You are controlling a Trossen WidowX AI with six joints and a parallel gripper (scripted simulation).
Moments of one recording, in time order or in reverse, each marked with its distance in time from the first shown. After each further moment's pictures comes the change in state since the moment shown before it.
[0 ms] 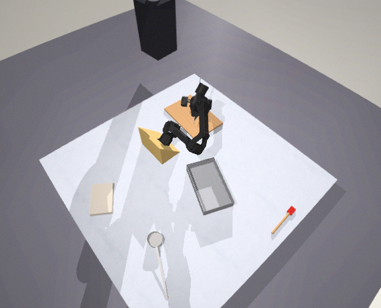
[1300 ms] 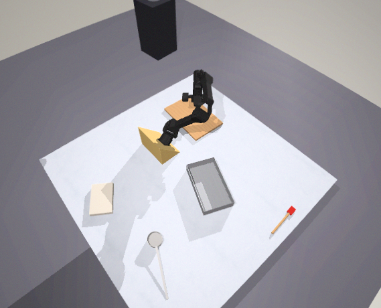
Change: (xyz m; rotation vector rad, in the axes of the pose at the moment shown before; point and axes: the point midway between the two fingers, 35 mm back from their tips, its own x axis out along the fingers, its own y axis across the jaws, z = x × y) arm 0.018 0.000 -0.010 -0.125 -0.632 -0.032
